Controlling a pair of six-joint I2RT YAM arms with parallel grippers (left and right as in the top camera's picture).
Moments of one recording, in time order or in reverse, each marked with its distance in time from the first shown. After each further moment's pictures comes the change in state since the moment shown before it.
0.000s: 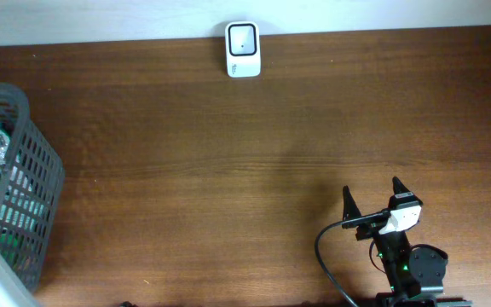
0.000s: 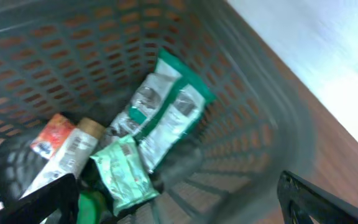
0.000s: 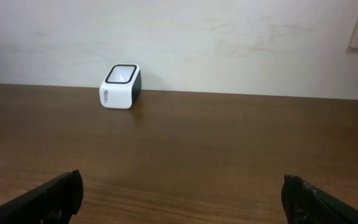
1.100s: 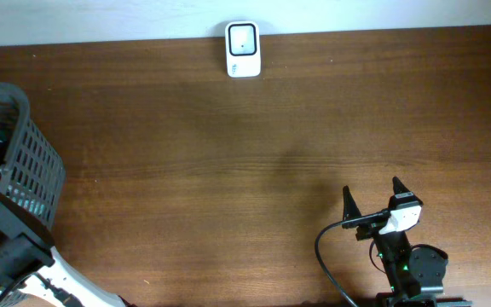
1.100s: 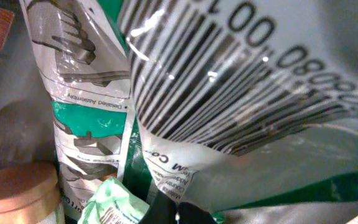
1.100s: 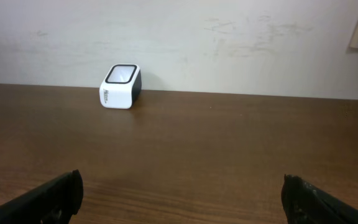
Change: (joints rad) left arm 0.054 0.672 0.003 0.086 -0.010 0.513; right arm 0.000 0.000 0.000 0.000 0.000 0.000
